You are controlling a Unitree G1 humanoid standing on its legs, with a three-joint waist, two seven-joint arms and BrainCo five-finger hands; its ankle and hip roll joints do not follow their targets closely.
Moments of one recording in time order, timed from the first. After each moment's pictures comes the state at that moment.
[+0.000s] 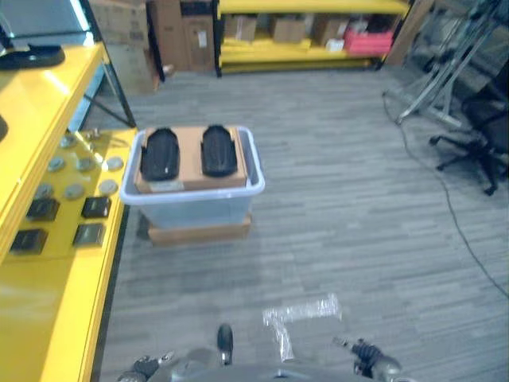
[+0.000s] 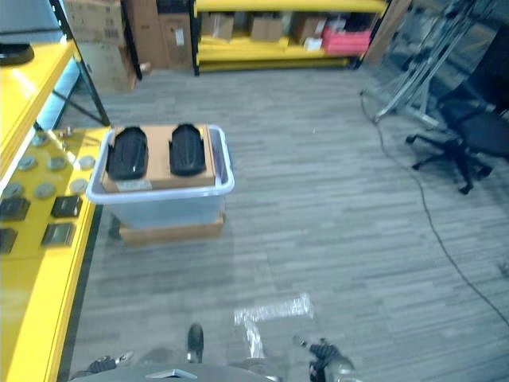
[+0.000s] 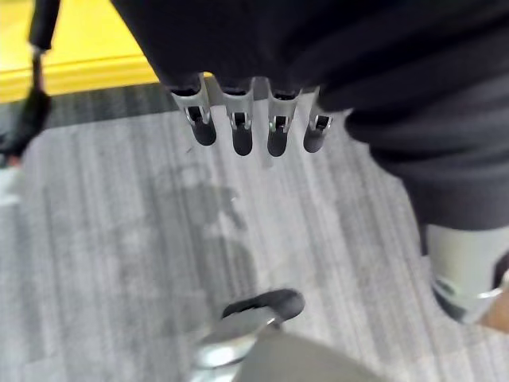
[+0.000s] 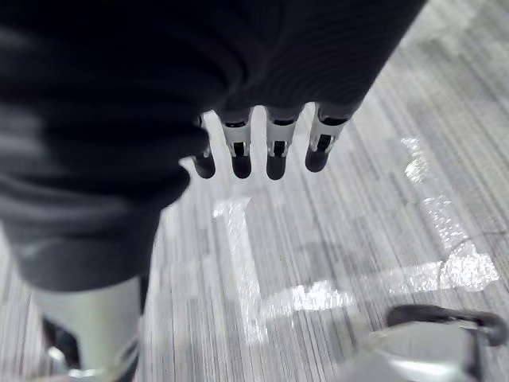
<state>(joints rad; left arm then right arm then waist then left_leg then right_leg) -0.03 0.26 -0.15 1.33 -0.06 -0.04 0.10 -0.03 -0.30 0.12 1.25 0.21 -0.04 -0.07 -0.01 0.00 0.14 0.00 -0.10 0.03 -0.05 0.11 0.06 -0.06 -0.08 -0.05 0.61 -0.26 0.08</state>
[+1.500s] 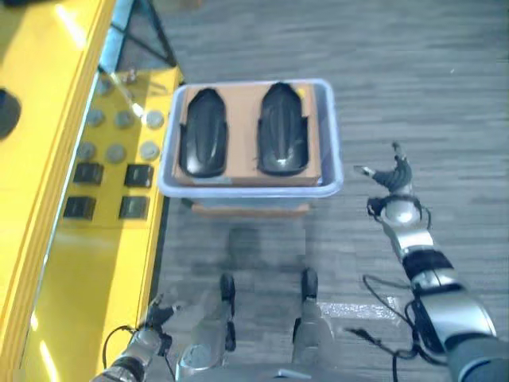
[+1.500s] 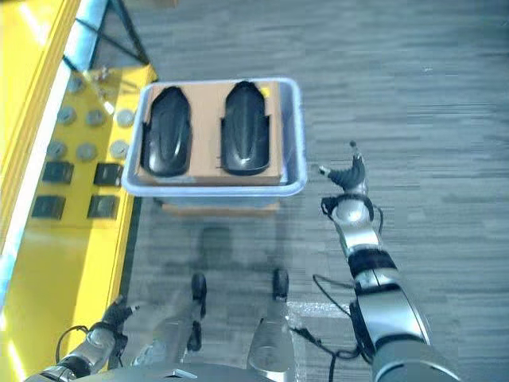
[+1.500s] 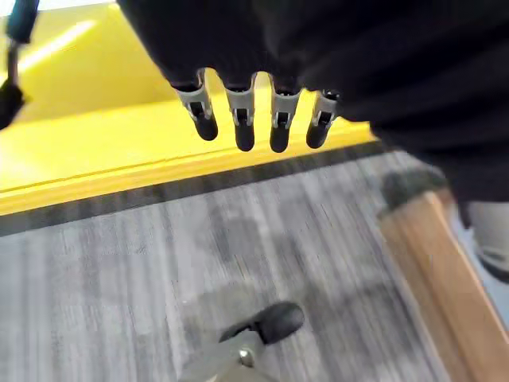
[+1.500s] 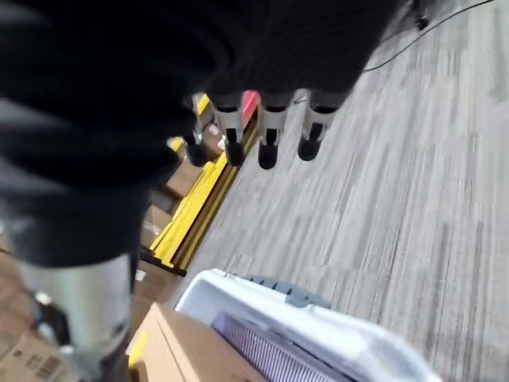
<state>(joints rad) -0.12 0.24 -0.28 1.15 -0.06 -0.08 0.26 -0.76 -0.59 0.19 0.91 0.11 -0.10 -0.42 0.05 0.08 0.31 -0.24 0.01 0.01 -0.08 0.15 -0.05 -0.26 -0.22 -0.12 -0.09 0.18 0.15</state>
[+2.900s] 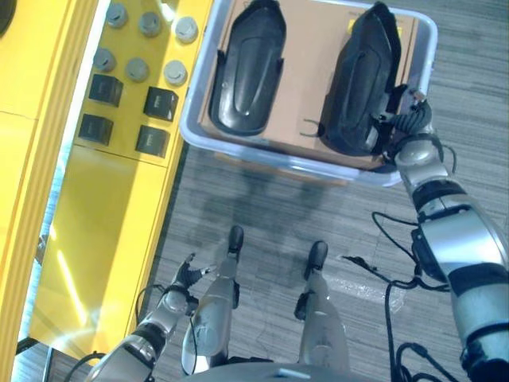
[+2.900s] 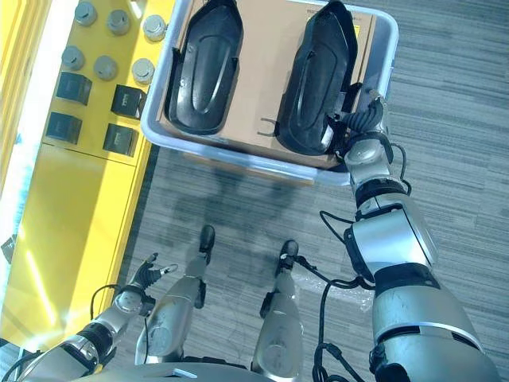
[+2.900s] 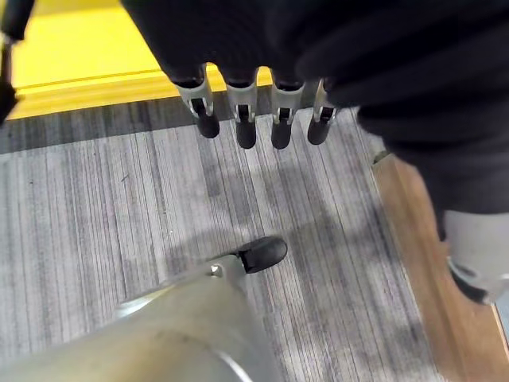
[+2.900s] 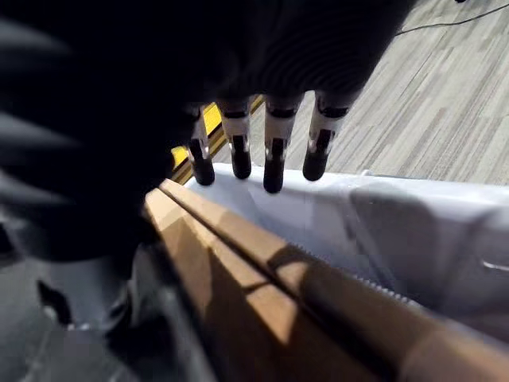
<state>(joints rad) -0.25 0.20 -0.48 1.03 -0.11 -0.10 0.27 -1.15 -0.64 0.40 1.33 0.13 -0.10 -0.34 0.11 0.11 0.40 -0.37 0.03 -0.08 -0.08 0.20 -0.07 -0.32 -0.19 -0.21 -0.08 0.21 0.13</state>
